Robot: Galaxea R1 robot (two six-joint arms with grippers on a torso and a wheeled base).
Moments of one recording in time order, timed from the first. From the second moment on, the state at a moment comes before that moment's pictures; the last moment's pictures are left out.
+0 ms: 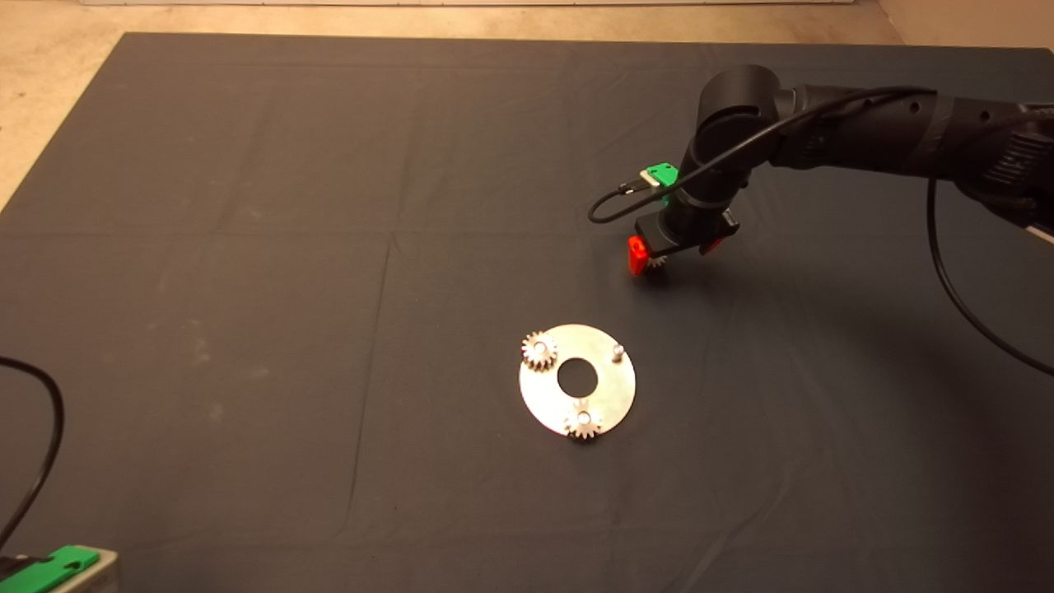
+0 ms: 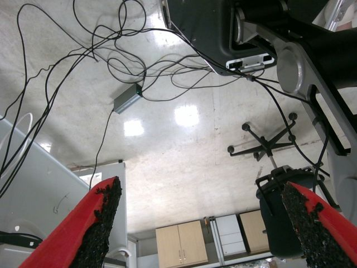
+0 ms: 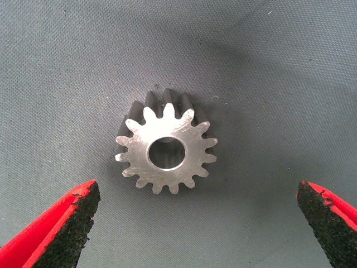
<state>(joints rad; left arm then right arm) -0.32 1.58 -0.32 -0.15 1.53 -1.08 0.37 2.70 -1.48 -0.32 -1.53 1.01</state>
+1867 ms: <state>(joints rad) -0.32 1.58 -0.32 -0.16 1.52 -1.08 0.34 2.66 -1.53 -0.26 -1.34 1.06</state>
